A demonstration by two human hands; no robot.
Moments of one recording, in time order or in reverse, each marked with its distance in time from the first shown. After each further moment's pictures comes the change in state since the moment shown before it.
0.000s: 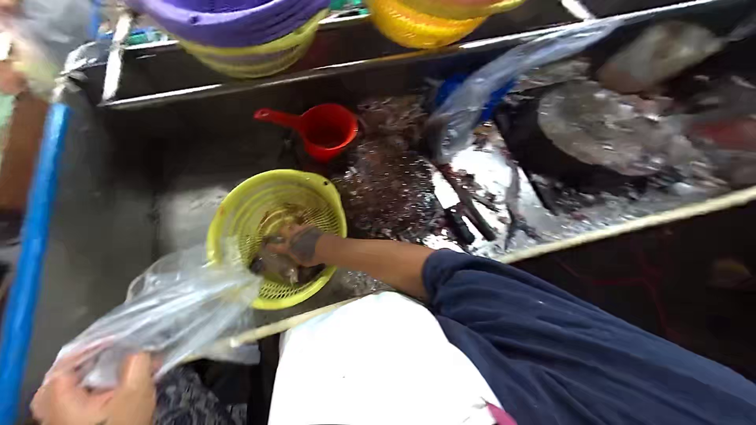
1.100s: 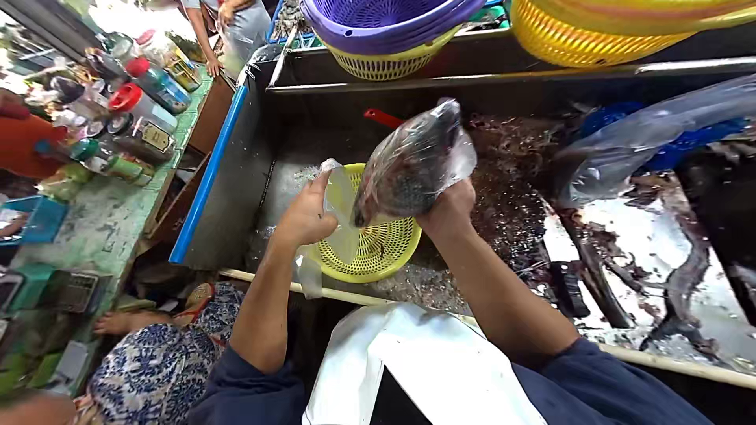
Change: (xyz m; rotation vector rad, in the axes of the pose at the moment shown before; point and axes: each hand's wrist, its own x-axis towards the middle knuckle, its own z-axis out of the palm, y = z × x) left_hand 0.073 0.121 0.081 0.090 -0.659 0.098; right_hand -0.093 -0.019 -0.105 1.807 1.109 -0.257
